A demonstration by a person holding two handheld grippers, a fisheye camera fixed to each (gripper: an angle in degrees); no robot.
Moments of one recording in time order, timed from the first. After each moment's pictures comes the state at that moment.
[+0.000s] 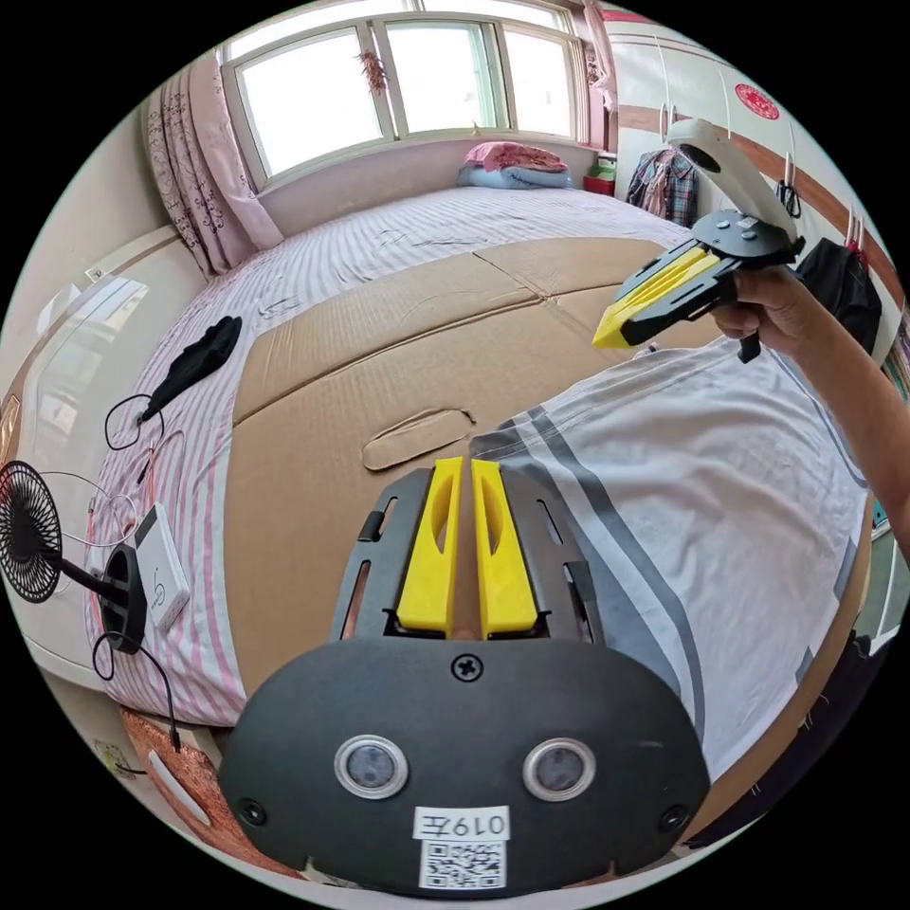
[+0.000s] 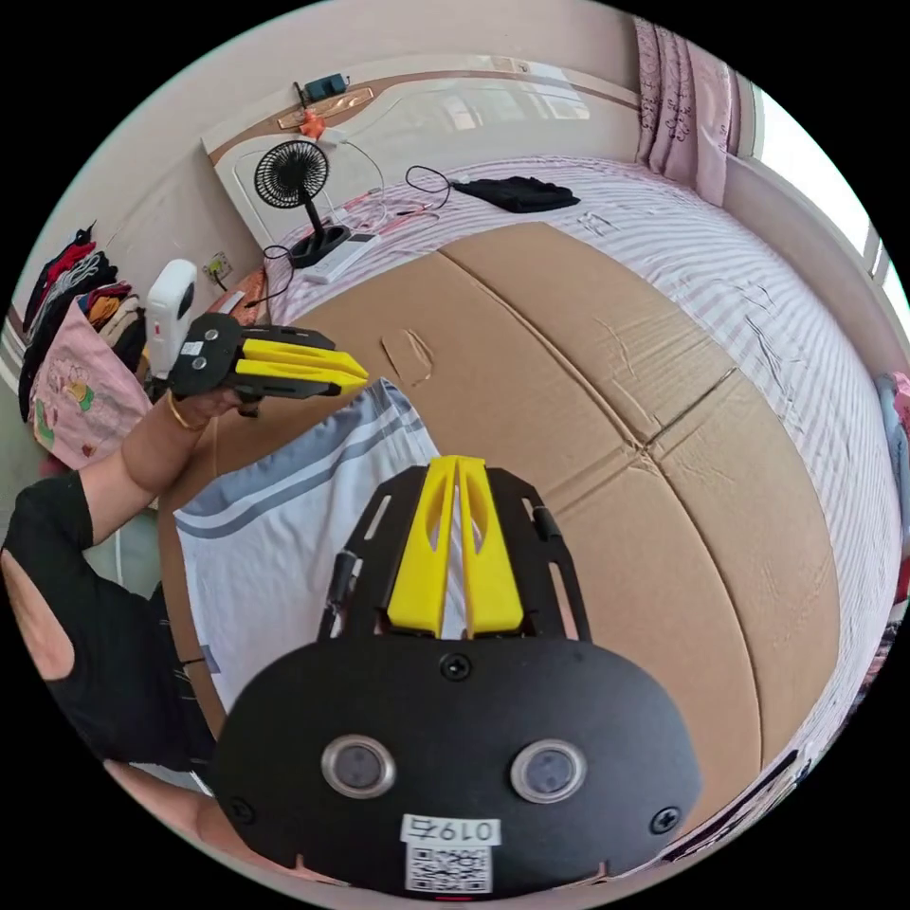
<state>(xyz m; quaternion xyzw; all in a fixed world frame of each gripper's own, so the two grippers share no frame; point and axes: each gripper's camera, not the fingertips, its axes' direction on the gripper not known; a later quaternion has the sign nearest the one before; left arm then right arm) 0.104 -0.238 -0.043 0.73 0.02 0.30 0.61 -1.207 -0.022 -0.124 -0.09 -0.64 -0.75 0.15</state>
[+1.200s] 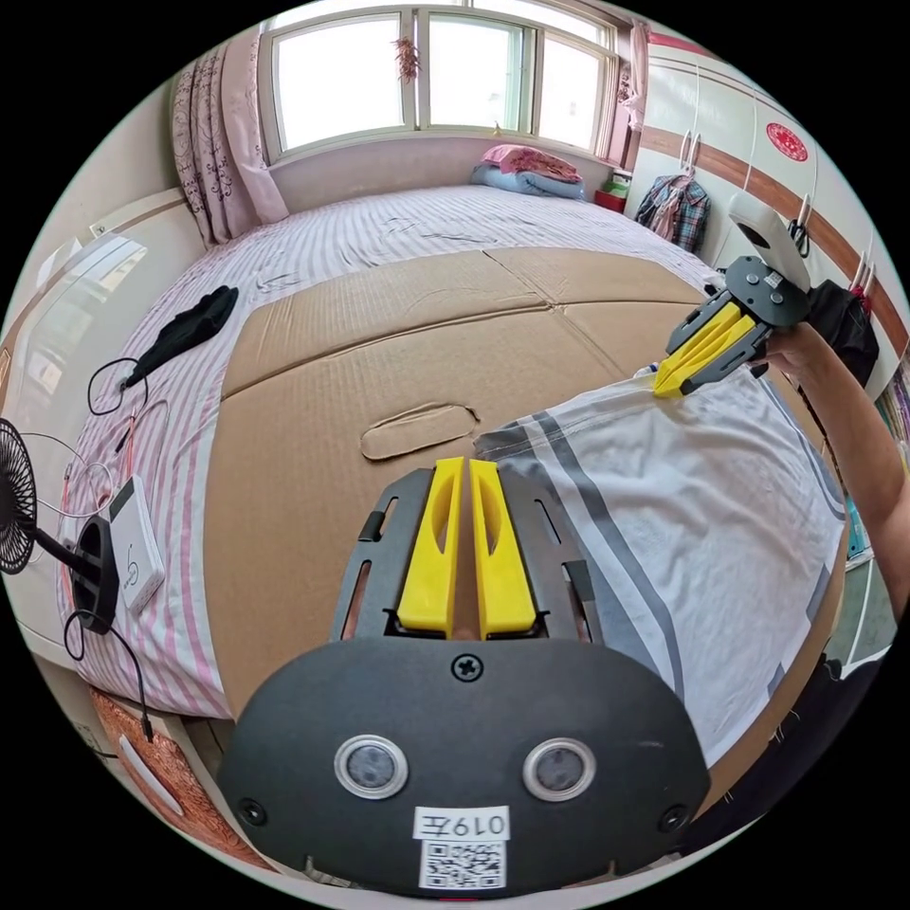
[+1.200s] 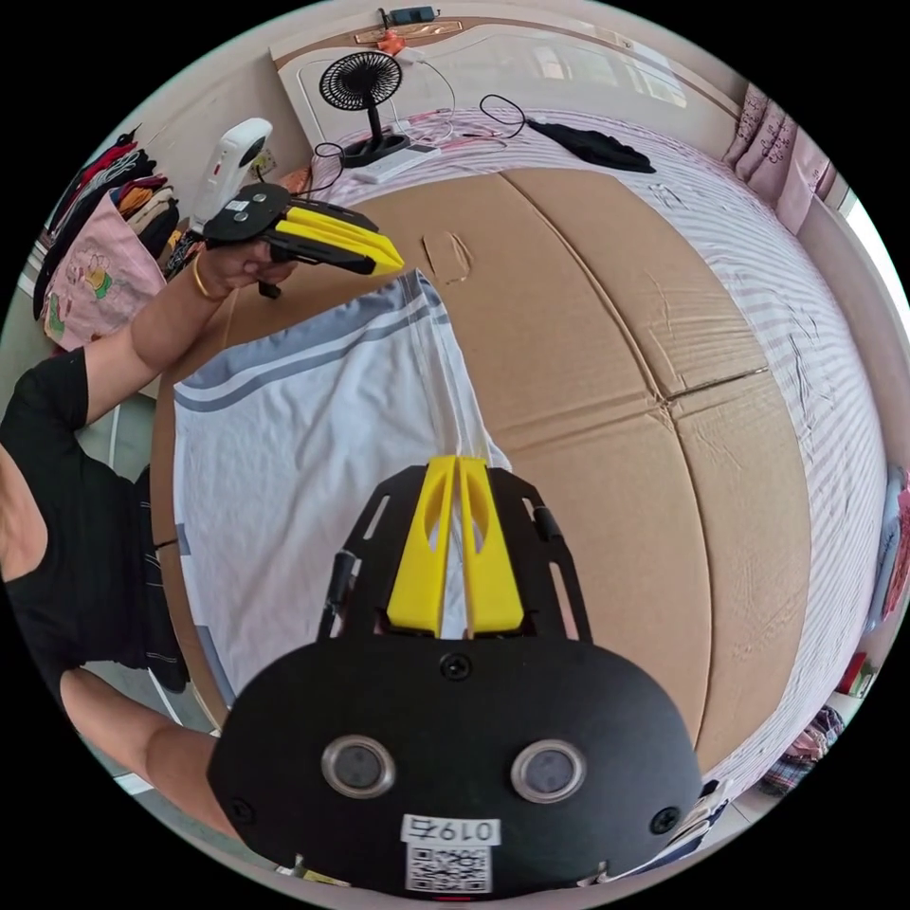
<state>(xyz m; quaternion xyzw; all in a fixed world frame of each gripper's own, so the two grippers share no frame) 0.115 -0.218 -0.037 0.72 0.07 0.30 0.63 -1.250 -0.036 -0.075 -0.04 -0.56 -0.82 0.07</state>
